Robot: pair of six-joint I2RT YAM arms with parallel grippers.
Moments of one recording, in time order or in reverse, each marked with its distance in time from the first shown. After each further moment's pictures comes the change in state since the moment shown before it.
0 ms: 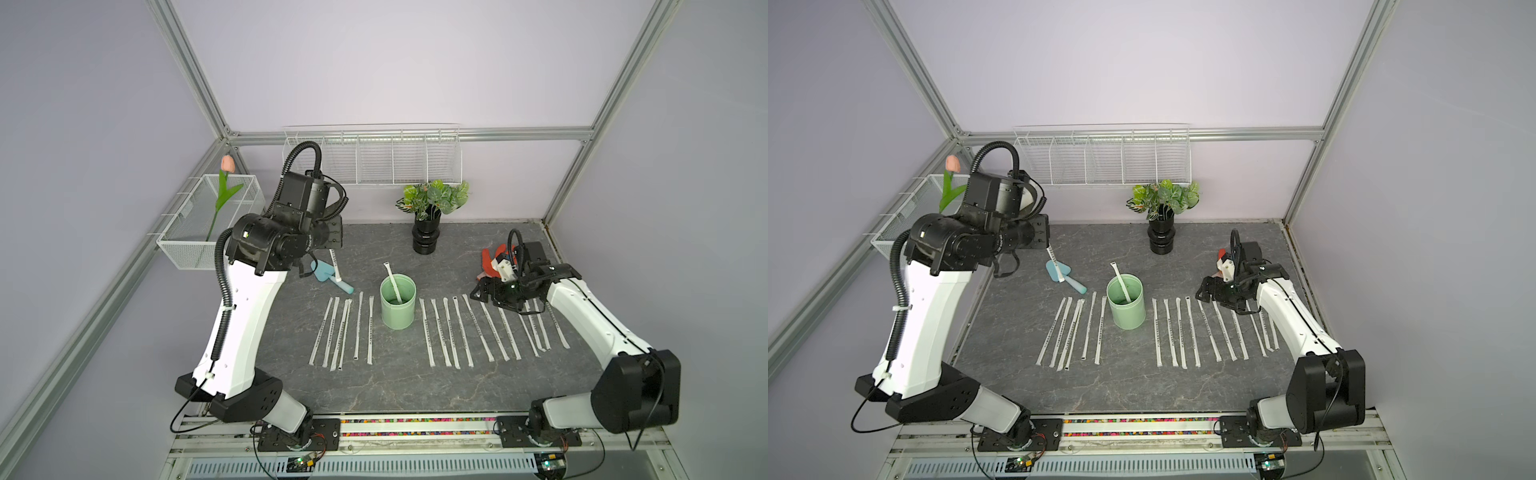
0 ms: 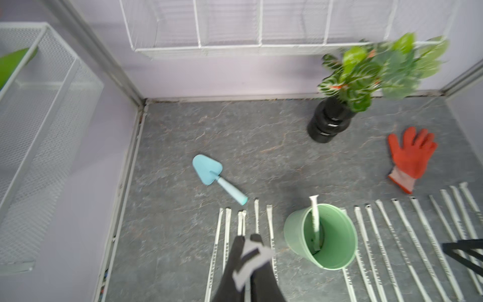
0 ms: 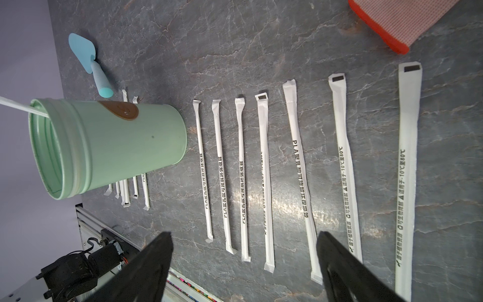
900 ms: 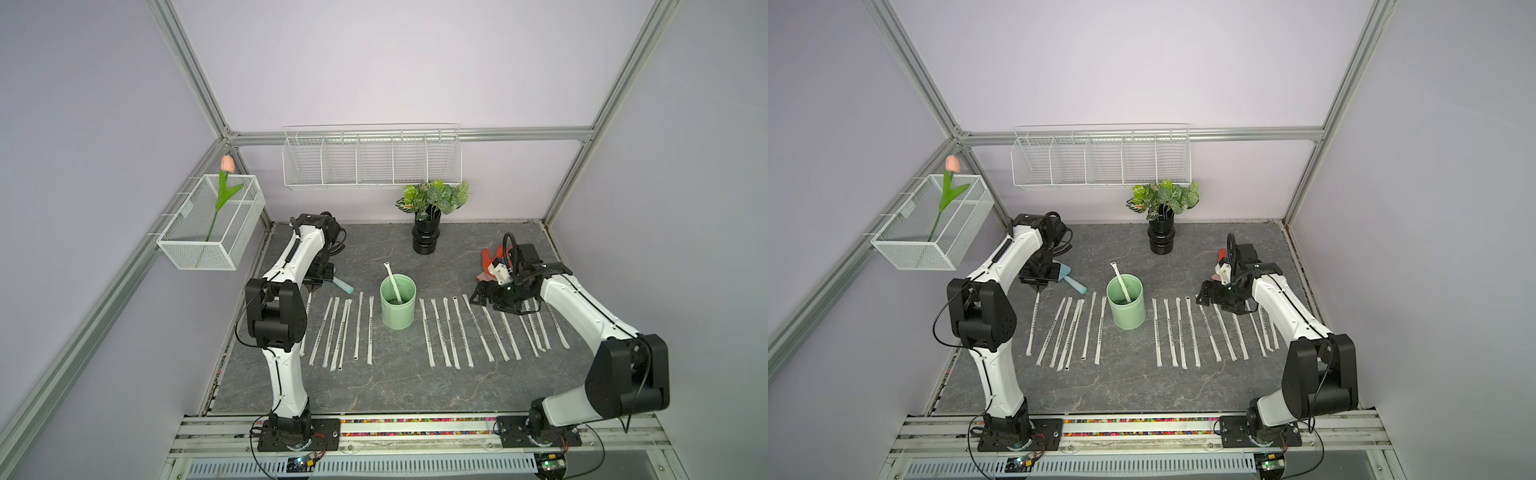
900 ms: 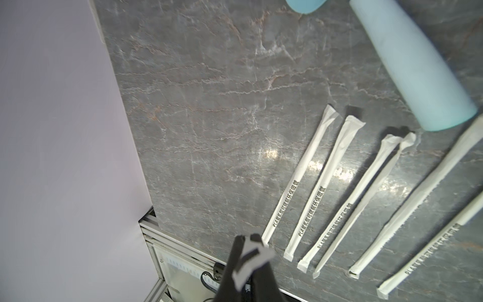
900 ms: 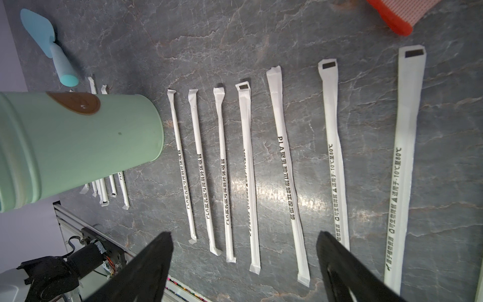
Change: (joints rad) left arm 0.258 0.446 -0.383 -0.084 0.025 0.024; right arm 0.000 0.070 -0.011 -0.005 0.031 -0.041
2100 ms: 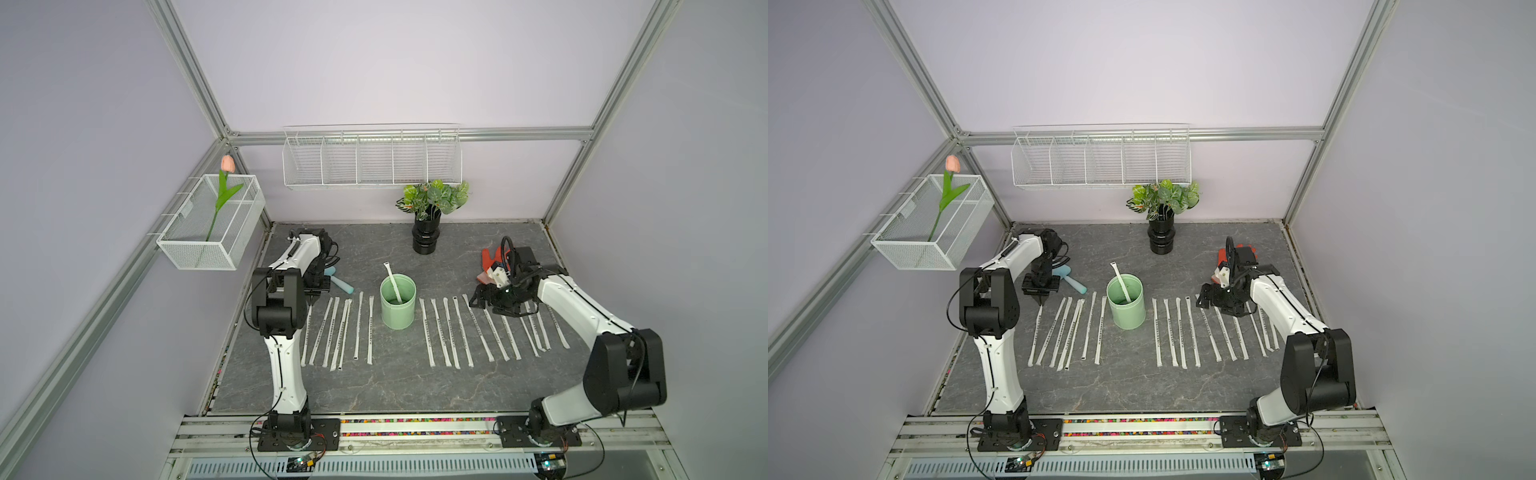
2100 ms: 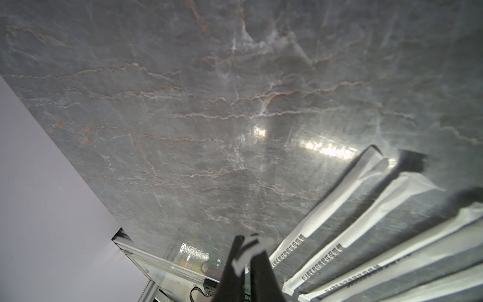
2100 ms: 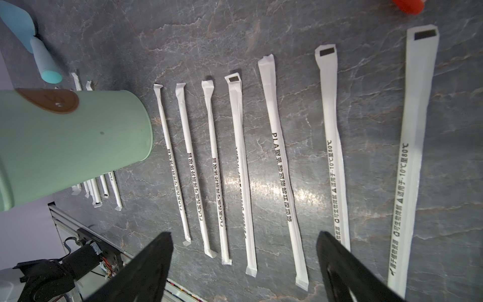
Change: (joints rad) left arm 0.085 0.147 -0.073 0.116 0.068 0.067; right arm 0.000 0.032 -0.023 0.018 0.003 0.005
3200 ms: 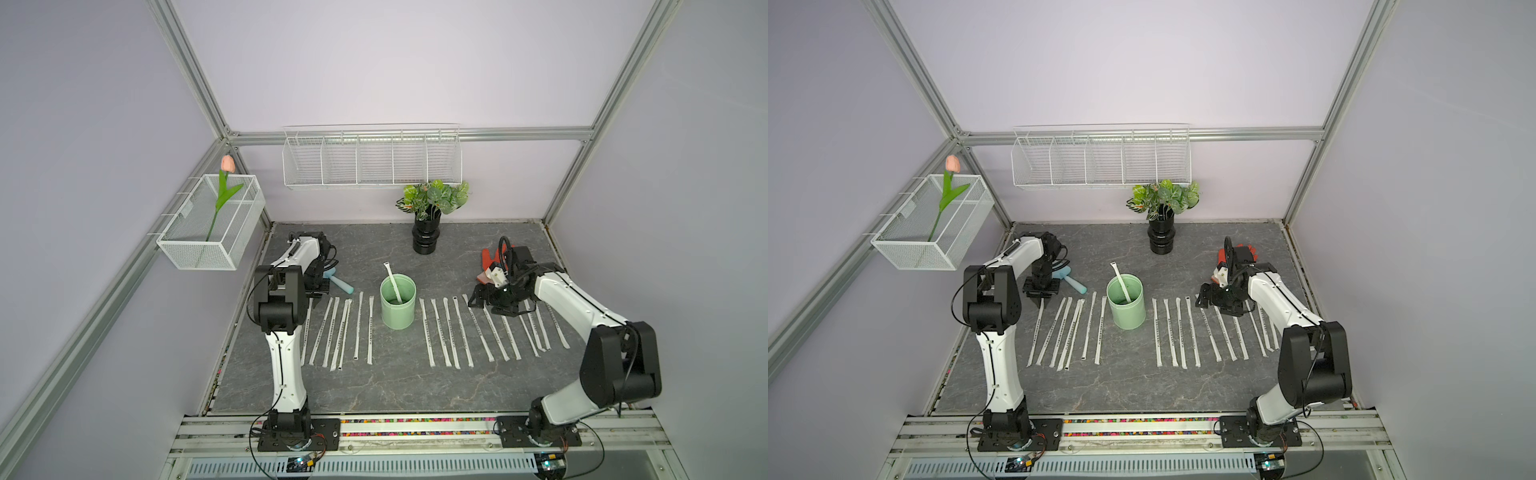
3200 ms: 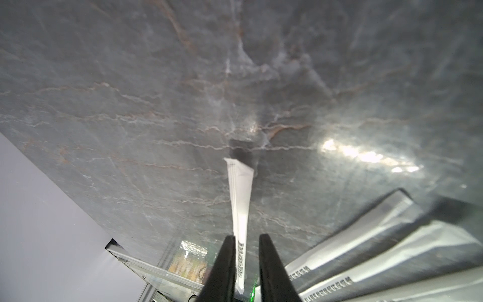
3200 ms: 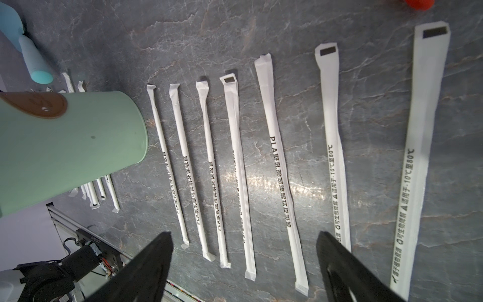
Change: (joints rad) left arm 0.020 0.050 0.000 0.026 0.011 0.013; right arm 0.003 0.035 0.017 -0.001 0.001 0.000
